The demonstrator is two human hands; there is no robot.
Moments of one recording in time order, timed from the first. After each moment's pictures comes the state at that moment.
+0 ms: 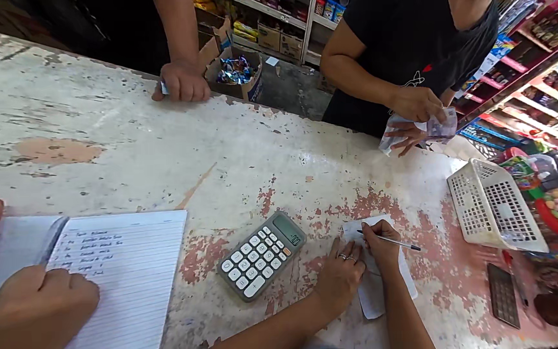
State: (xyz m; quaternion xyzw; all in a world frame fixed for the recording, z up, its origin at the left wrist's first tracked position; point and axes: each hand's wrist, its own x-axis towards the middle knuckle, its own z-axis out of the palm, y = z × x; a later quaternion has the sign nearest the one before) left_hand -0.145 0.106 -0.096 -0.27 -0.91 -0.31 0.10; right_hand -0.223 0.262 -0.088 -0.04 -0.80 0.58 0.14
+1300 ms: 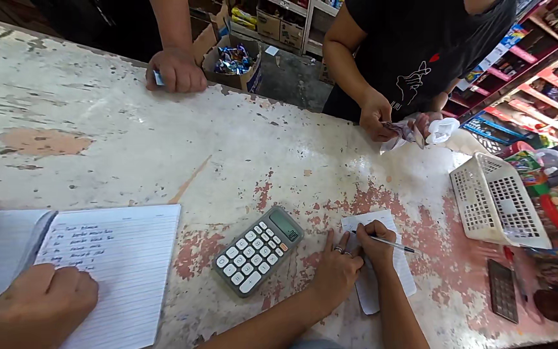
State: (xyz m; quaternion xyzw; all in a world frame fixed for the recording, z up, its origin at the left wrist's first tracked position) left_hand -0.153 0.099 -0.074 -0.26 -0.90 -0.35 -0.01; right_hand -0.219 0.260 -0.097 0.06 -0.84 0.51 0.20
